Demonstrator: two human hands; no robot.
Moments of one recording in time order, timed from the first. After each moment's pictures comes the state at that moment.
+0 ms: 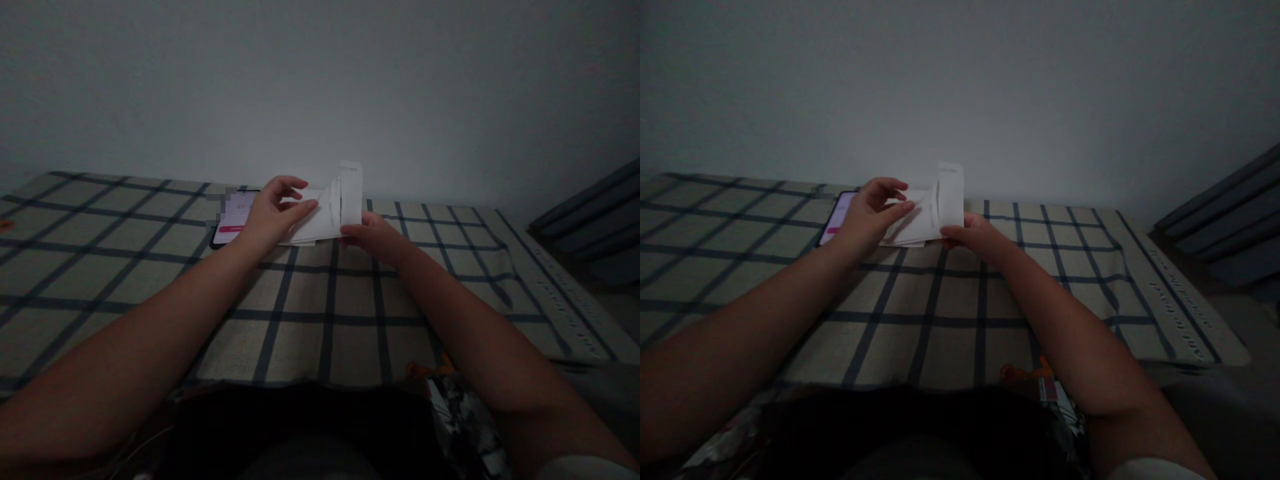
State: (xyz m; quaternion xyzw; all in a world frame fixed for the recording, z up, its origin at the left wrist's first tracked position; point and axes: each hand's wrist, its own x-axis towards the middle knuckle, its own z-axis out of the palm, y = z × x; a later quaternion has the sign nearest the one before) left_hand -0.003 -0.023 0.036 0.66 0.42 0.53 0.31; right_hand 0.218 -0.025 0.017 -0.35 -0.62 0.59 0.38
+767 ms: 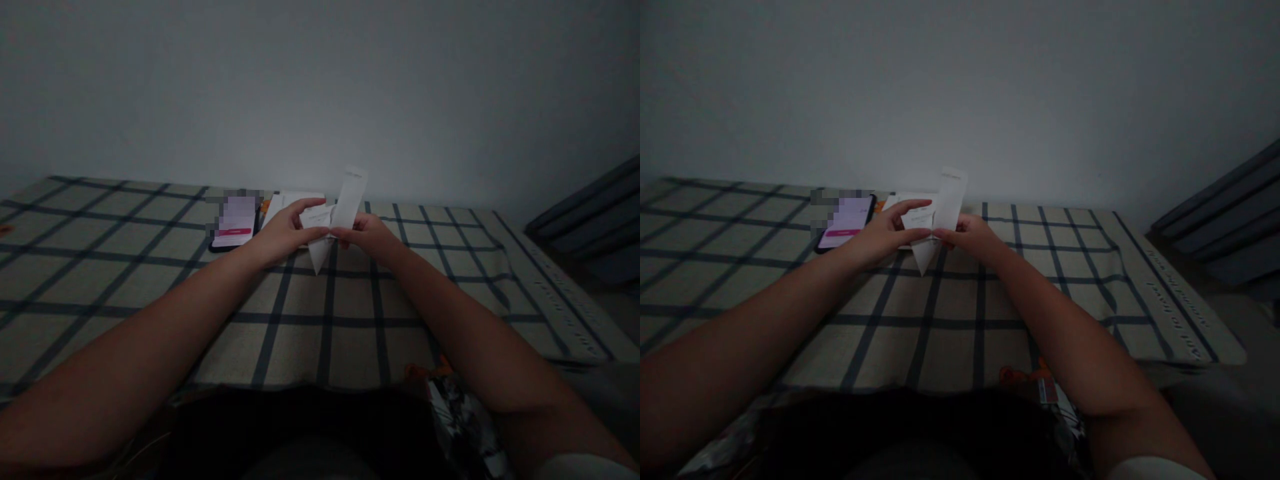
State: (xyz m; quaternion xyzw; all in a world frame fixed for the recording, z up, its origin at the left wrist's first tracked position) left_hand 0.005 -0.030 0.028 0.68 0.39 0.41 0.47; right_hand 0.214 -0.031 0.026 -0.40 -0.70 0.46 0.37
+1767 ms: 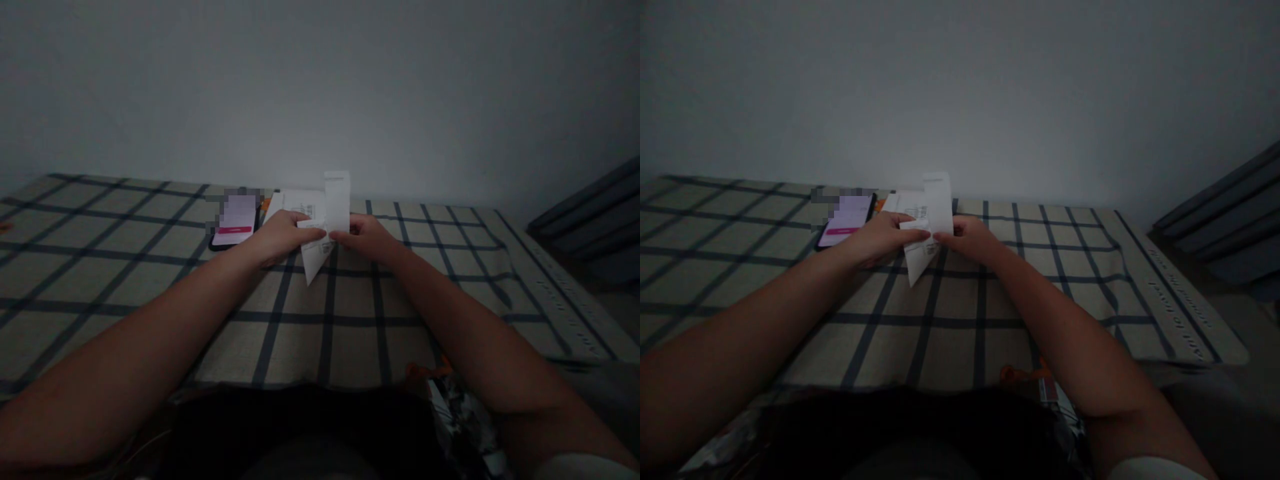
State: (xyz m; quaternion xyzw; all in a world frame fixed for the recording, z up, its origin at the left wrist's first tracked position) left_hand 0.003 -0.032 0.034 0.65 0.52 0.33 0.44; right_hand 0.212 -0.029 0.024 -0.41 -0.76 0.37 0.34
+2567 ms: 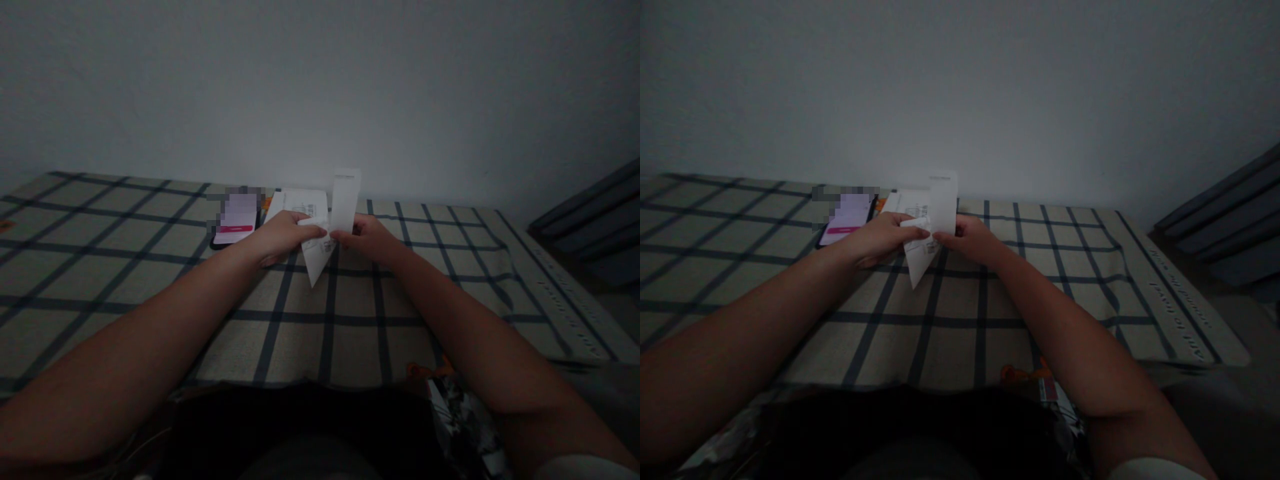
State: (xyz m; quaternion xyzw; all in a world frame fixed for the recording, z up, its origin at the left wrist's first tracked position) left_hand 0.006 -0.036 0.035 0.59 0.49 0.34 0.54; right_hand 0.212 -0.028 0.017 -0.37 -0.75 0.41 0.36
